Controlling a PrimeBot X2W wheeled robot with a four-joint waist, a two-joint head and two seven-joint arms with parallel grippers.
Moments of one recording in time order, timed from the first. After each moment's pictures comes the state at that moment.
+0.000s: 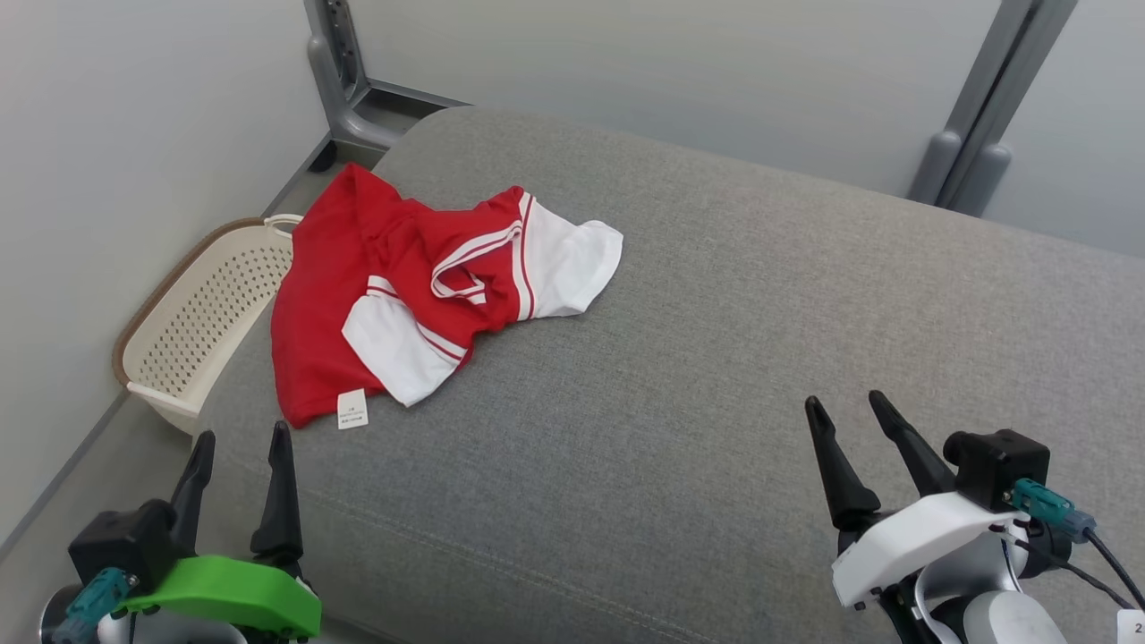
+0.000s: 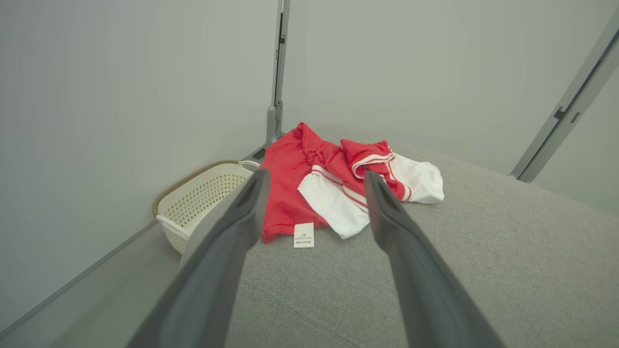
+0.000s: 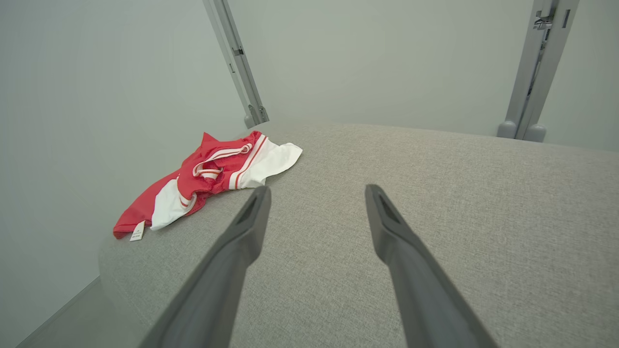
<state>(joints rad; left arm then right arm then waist) -0.02 0.53 -0.46 -0.05 -0.77 0.35 -0.23 0.01 -0.05 0.09 -0.03 0.28 0.13 0.04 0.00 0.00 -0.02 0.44</state>
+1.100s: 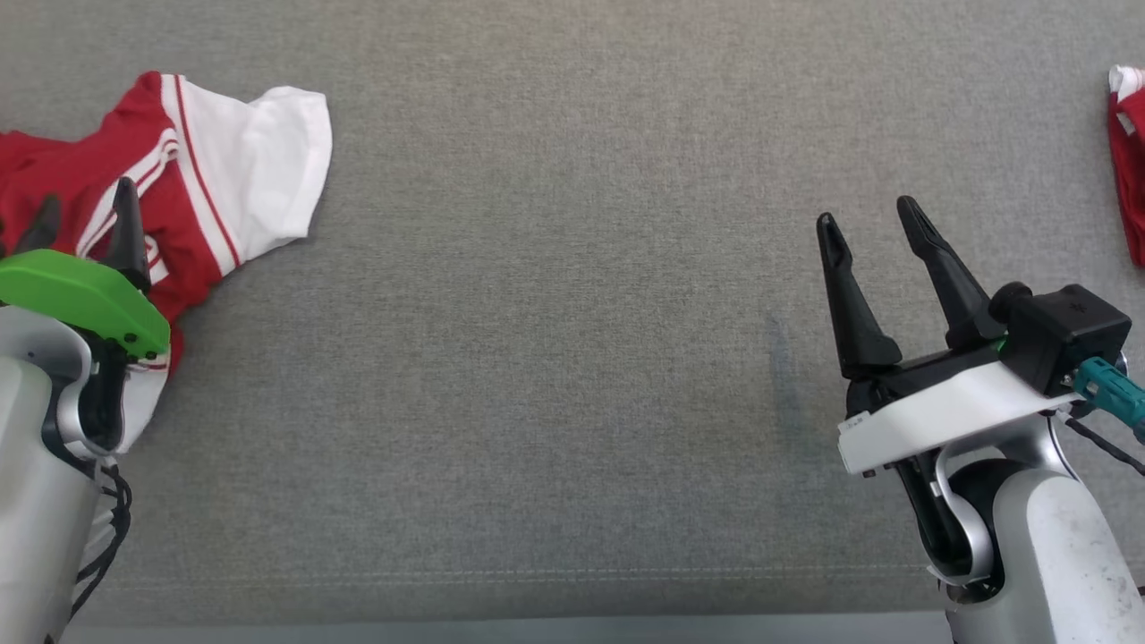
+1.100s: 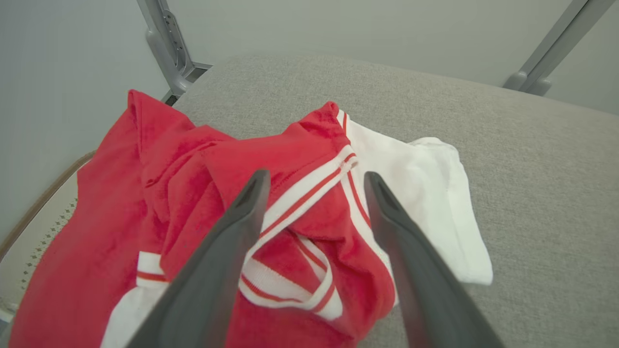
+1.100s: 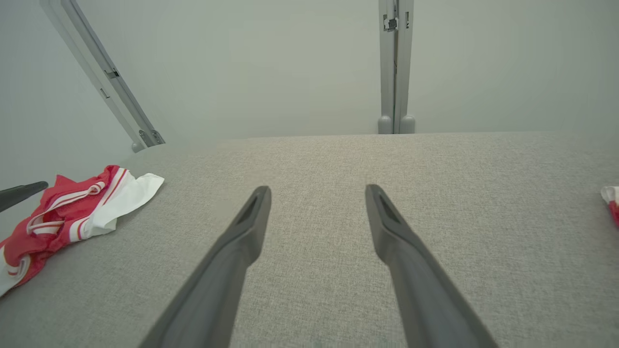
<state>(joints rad) -0.68 0.51 -0.42 0.59 -0.86 0.09 -0.06 -0.20 -0.05 0.09 -0.26 0.19 0.13 0.11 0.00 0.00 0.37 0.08</state>
